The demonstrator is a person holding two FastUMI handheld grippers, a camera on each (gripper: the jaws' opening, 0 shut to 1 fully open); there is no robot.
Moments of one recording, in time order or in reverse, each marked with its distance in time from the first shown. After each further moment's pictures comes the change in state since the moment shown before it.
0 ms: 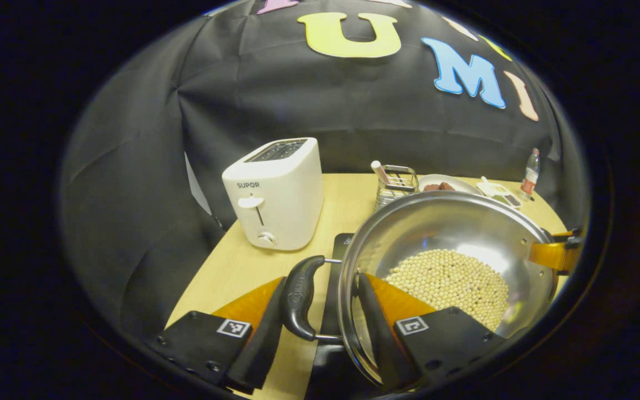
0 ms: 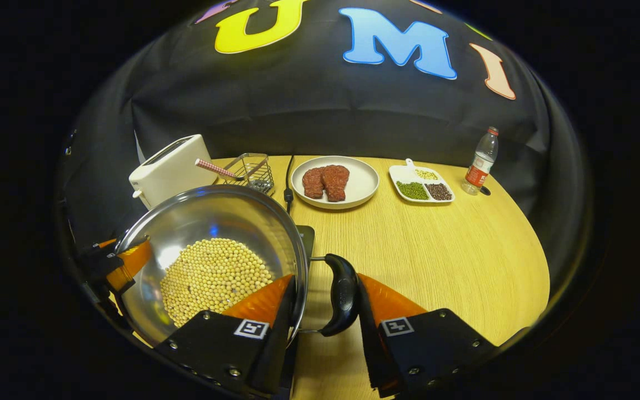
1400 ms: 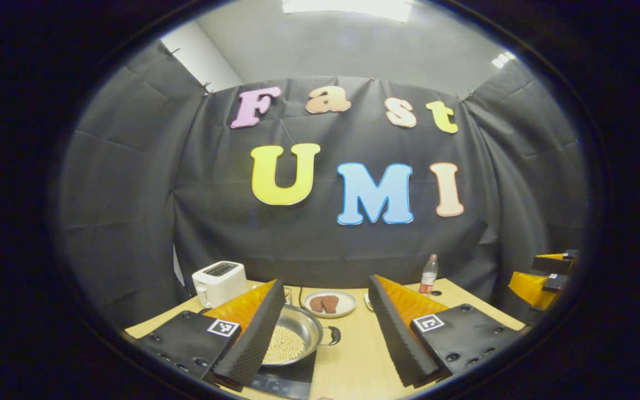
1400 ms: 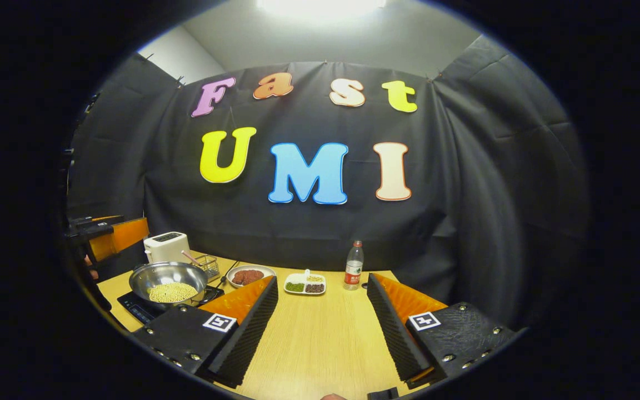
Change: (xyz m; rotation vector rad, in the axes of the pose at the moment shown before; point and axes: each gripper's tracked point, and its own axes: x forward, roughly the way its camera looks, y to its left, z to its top) left arm -0.184 -0.159 0.139 -0.140 -0.568 -0.108; right arm -0.304 -0.280 0.024 -0.002 -0.620 -0.102
